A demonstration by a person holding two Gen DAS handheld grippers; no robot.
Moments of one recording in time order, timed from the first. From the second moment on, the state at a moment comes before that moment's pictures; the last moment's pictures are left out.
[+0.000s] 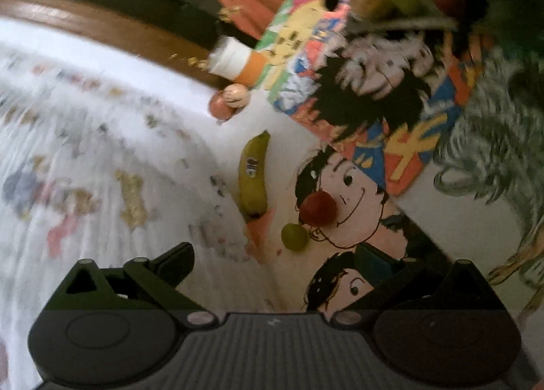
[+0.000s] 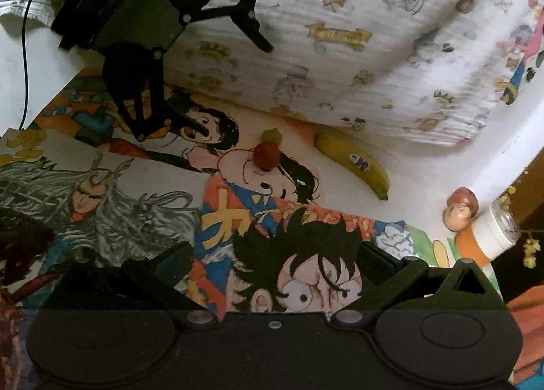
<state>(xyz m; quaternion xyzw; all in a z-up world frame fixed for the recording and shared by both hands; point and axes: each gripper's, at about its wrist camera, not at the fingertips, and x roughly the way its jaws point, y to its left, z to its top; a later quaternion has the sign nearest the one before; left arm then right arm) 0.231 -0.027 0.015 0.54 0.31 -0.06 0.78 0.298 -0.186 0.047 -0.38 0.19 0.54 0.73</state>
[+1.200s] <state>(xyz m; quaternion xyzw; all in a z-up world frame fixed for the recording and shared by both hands) 0.304 -0.004 -0.019 0.59 0.35 -0.13 0.72 0.373 -0.086 0.005 -0.34 0.21 0.69 0.61</state>
